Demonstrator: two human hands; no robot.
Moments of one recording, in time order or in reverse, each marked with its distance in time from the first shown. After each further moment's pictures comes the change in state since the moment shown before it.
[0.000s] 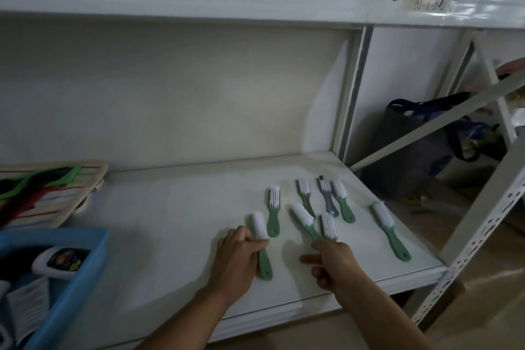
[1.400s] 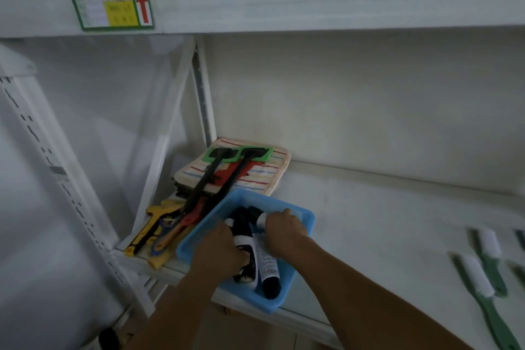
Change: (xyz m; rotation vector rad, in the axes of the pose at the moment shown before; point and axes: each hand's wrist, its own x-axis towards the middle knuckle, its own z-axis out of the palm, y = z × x) left_hand -0.177 -0.202 -0.249 -0.049 0.020 -1.028; right_hand -0.123 0.046 0.414 -1.597 -0.515 -0.977
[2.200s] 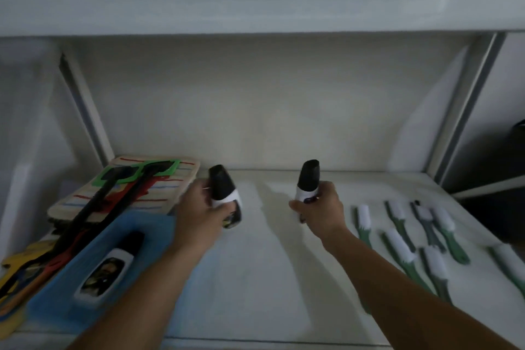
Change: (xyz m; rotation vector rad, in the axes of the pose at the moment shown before) left_hand -0.003 0.178 0.052 -0.642 0.215 0.404; right_hand -0.073 0.254 -0.045 1.039 0.666 0.448
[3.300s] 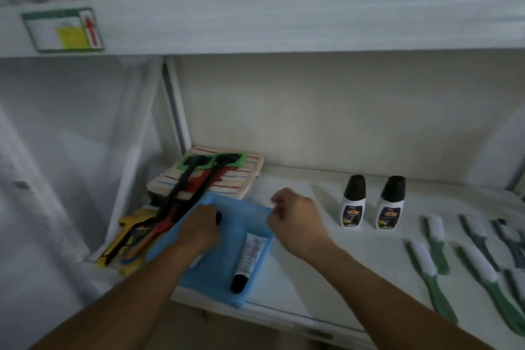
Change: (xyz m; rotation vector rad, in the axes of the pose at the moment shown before) left_hand 0.010 -0.092 -0.133 0.879 -0.161 -0.149; right_hand -0.127 -0.099 0.107 -0.381 -0.346 -0.473
